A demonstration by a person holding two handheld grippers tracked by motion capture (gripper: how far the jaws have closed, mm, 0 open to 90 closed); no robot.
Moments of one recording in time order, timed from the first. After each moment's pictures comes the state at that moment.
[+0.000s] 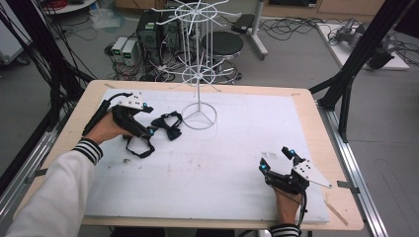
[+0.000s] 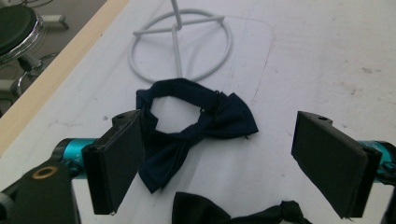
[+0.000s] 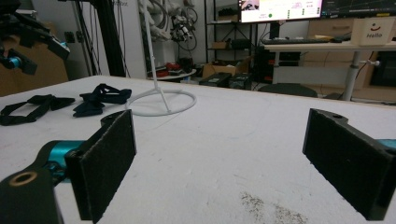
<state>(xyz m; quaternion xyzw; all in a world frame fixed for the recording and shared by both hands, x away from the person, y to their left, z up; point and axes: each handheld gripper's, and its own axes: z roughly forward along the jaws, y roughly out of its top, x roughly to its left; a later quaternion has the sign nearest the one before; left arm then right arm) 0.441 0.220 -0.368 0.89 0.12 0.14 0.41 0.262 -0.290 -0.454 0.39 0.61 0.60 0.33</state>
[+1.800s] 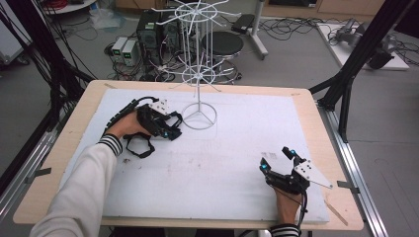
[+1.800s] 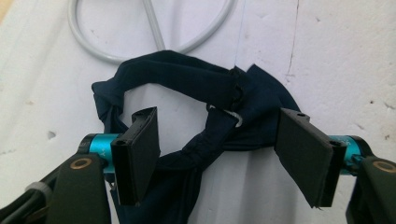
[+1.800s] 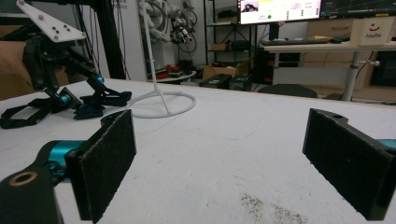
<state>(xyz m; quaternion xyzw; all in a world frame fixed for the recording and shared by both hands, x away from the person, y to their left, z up) 0.488 0.173 -0.418 0.94 0.07 0.09 0.31 0.262 -0.291 -0.454 0.39 0.61 0.60 0.33</state>
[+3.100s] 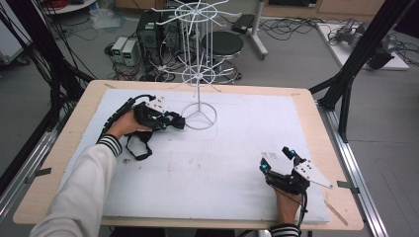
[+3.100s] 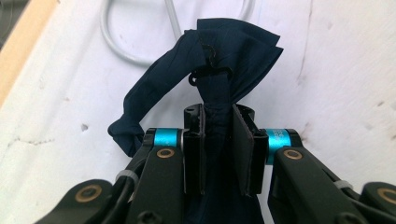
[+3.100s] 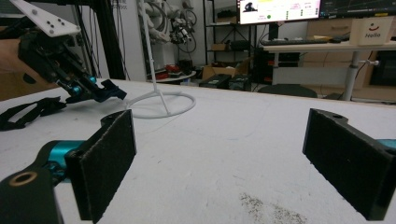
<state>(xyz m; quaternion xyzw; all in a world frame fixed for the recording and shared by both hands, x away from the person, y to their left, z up) 0.482 0.182 -0.404 0.93 0.08 0.13 0.33 0.262 -0.291 -0.454 0.40 0.61 0.60 0.33</state>
